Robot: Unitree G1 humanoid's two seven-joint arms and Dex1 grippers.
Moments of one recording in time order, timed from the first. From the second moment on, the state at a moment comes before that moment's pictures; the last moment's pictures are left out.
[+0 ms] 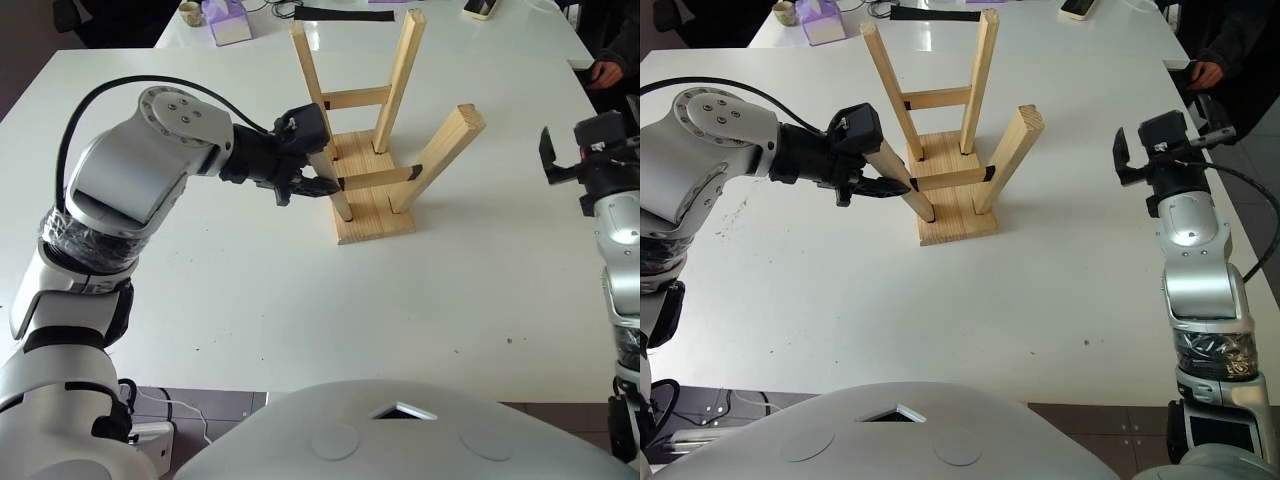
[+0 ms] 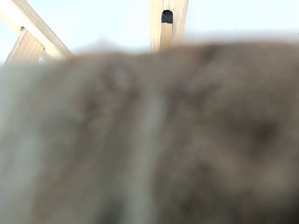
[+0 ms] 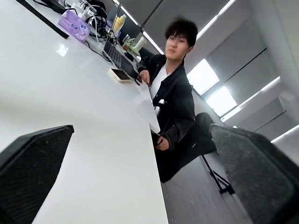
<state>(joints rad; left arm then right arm) -0.76 0.78 -0.39 -0.38 -0.39 1.08 -1.00 -0.09 -0.67 -0.03 -0.31 -0.08 0.42 0.08</state>
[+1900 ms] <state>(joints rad) -0.07 0.75 0.36 -0.67 -0.88 0.88 -0.97 0.07 -0.52 -0.01 -0.21 -0.05 0.26 0.42</state>
